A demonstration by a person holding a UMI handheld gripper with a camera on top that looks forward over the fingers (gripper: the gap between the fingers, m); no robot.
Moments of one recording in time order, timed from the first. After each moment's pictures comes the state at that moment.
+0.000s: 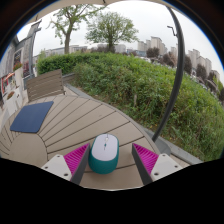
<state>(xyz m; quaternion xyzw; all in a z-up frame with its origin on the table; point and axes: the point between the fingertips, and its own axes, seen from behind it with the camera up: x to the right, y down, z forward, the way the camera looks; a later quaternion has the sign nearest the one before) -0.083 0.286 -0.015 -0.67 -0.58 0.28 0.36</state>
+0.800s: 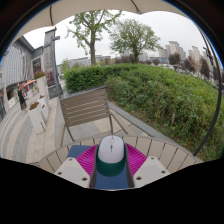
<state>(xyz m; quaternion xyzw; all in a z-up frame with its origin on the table) -0.228 -0.001 0.120 -0.60 -0.62 0.40 0.31</state>
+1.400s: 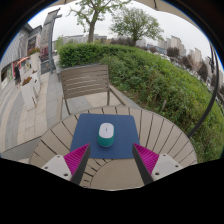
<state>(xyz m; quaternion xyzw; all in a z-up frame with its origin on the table) -0.125 -0.065 0.079 -0.63 -0.67 0.26 0.30</state>
